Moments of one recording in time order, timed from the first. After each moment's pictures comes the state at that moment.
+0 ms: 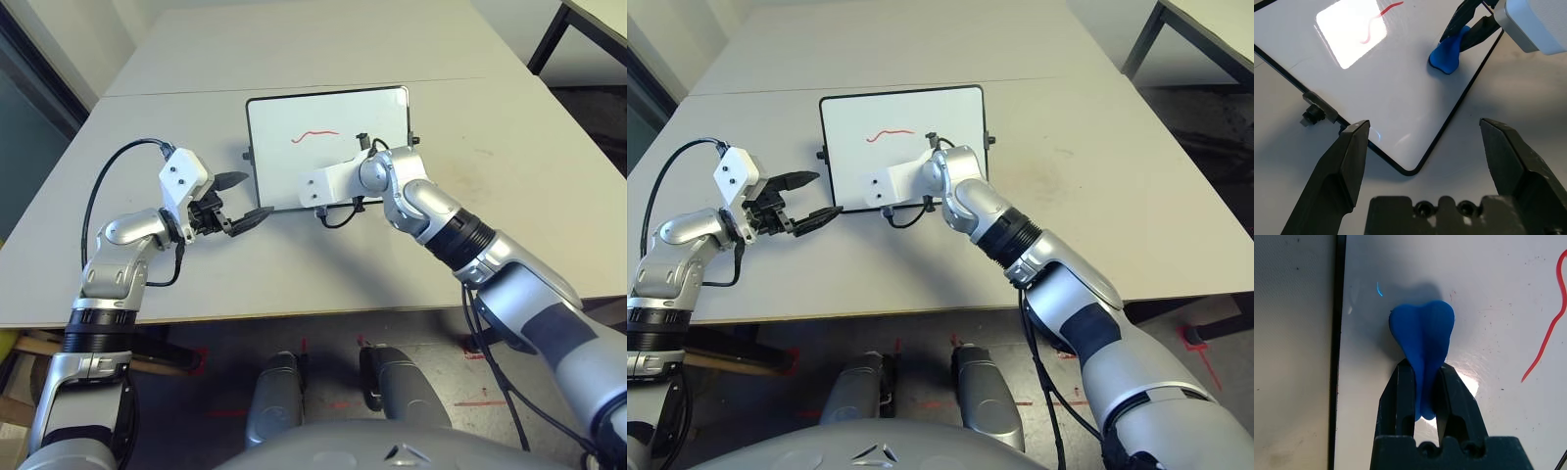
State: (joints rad) left arm -0.33 0.67 0.07 0.09 -0.33 0.20 -0.95; right arm -1.00 -0.25 0.70 0.37 -0.82 0.42 0.92
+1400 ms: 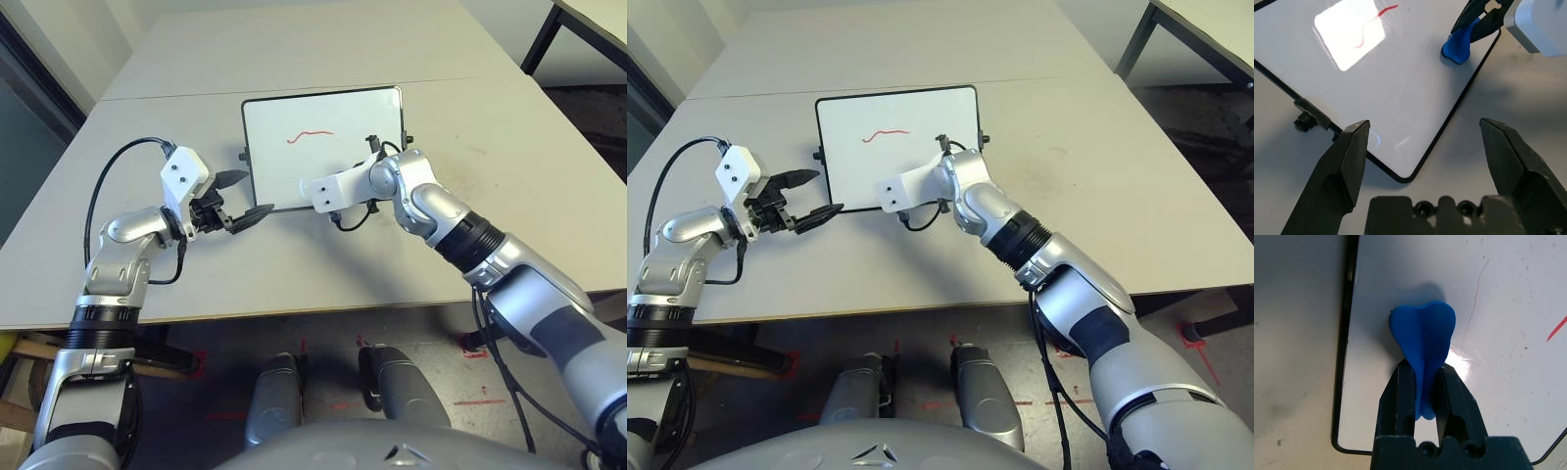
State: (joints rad) left arm -0.34 0.65 0.07 0.11 -0.32 0.20 -0.95; right arm -0.97 -0.27 0.71 0.37 -0.91 0.38 0.93
